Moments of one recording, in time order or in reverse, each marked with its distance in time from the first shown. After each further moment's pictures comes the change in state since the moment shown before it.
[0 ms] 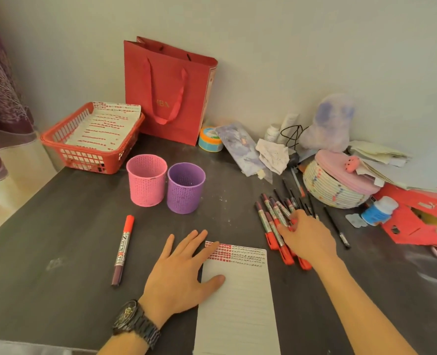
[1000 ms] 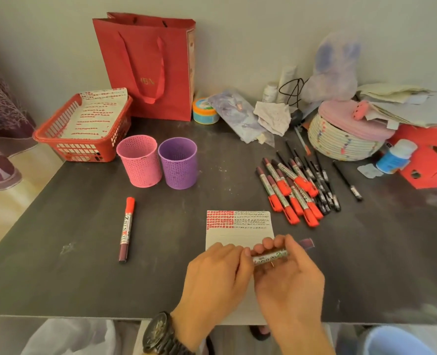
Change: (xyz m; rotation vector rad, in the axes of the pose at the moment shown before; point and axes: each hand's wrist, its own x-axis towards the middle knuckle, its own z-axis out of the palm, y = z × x) left_hand -0.048 0.093 -0.010 -0.151 0.382 0.084; right_hand -0.176 -0.056 0.020 2.344 -0.223 0.447
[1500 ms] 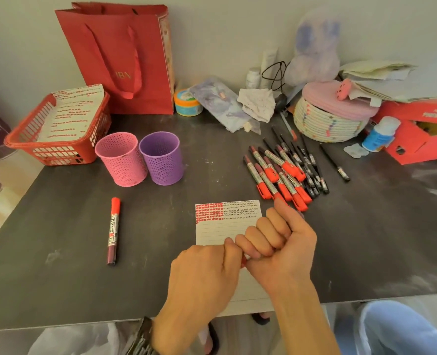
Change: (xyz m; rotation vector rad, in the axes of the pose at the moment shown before) left_hand 0.003 0.012 -0.023 -0.077 -0.307 -0.308; right_hand 0.020 -0.022 0.006 0.073 -0.325 0.130
